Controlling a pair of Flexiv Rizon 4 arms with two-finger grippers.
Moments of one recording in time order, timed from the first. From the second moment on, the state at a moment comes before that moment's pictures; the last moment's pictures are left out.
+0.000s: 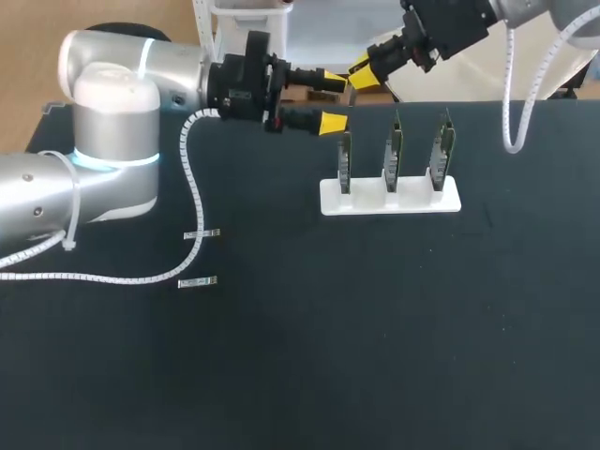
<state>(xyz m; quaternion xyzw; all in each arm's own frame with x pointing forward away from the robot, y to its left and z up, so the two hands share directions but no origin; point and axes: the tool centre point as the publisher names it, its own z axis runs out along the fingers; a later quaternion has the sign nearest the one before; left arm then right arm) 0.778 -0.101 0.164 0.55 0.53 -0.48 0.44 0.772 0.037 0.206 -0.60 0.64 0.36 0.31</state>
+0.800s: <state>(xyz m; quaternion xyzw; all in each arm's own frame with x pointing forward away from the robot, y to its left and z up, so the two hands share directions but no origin) 0.736 -0.073 0.146 0.61 0.64 -0.33 0.32 0.763 0.027 0.208 -0.61 0.64 0.35 0.32</state>
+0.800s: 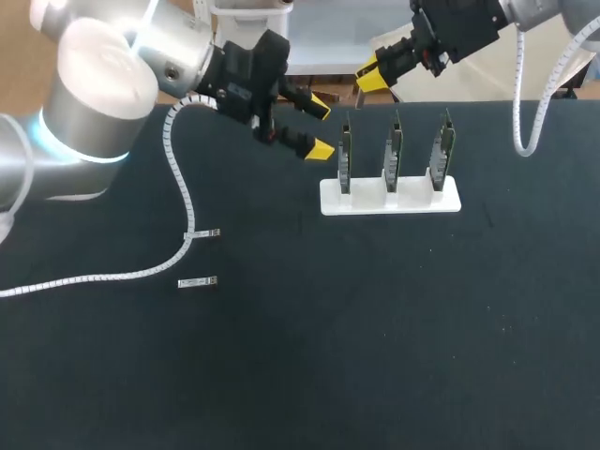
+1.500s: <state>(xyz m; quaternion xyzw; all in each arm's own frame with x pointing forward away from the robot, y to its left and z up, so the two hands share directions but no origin) 0.748 -0.045 0.136 0.60 0.67 -0.29 0.32 0.763 0.027 0.208 -0.61 0.64 0.35 0.32</state>
